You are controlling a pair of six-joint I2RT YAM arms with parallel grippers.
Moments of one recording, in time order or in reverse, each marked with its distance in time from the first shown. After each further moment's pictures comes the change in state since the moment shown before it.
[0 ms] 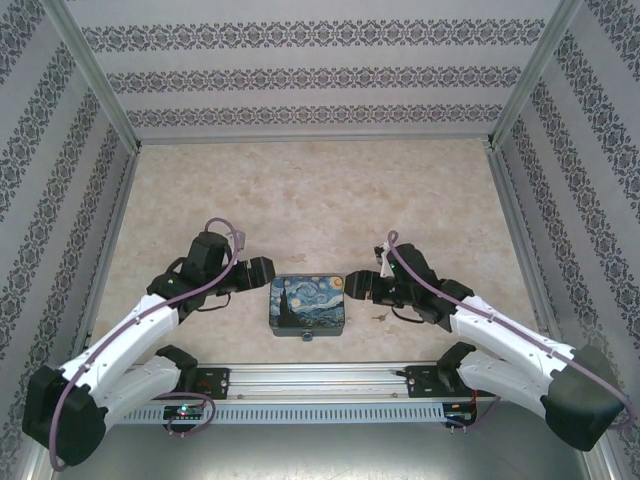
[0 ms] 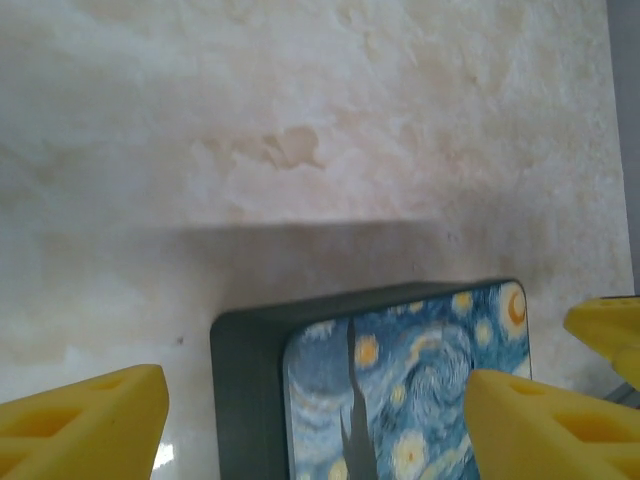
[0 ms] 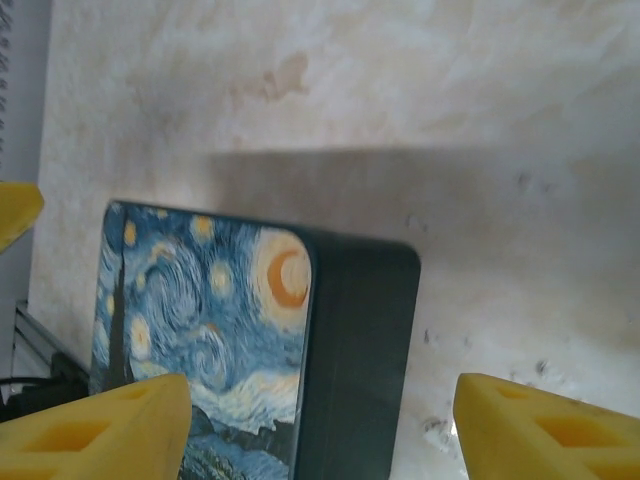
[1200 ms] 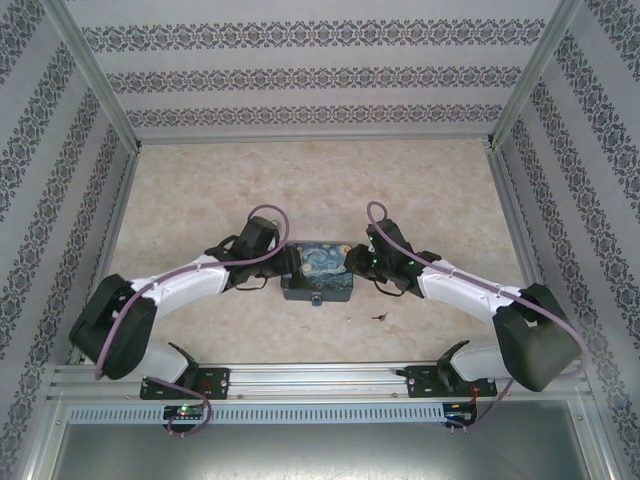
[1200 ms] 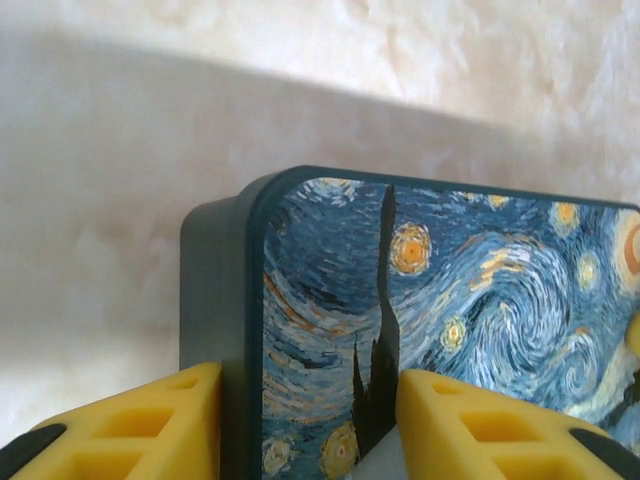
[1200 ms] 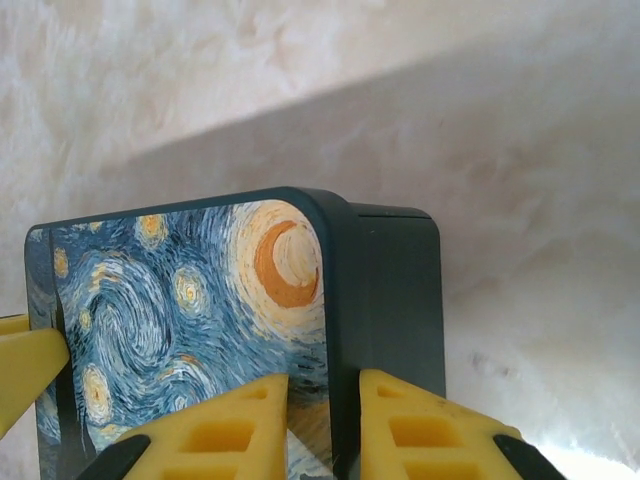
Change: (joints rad) left arm -0.132 0.560 0.205 0.264 -0.130 -0.073; right arm -0.086 0.398 0.187 0.138 0.108 0.091
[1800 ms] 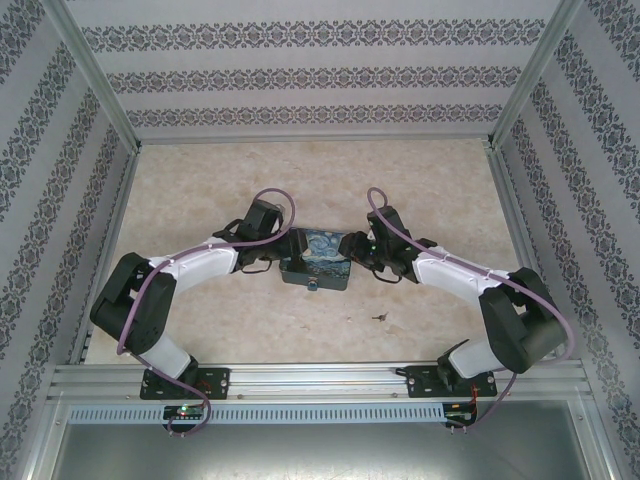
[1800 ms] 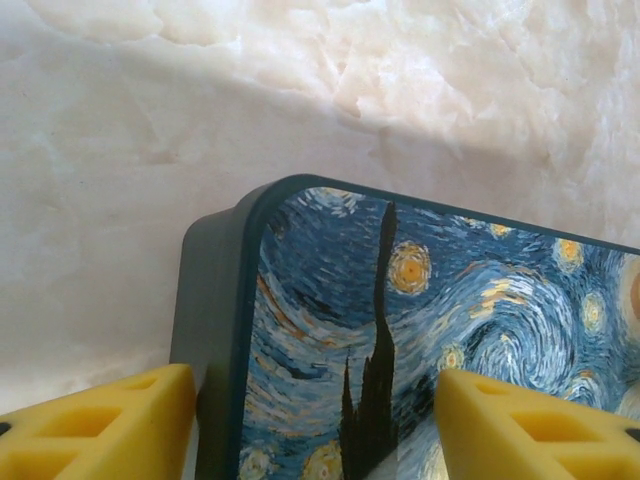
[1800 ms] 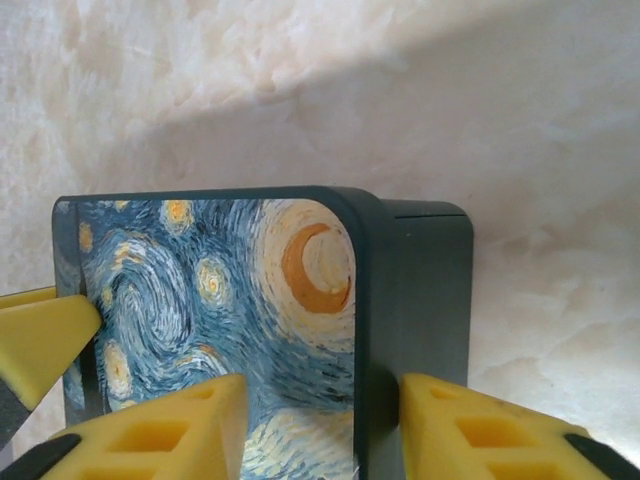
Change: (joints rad) left arm 0.063 0.119 0.106 0.027 0.025 0.068; right arm -0.060 0.091 0.074 0.029 -0.076 0.003
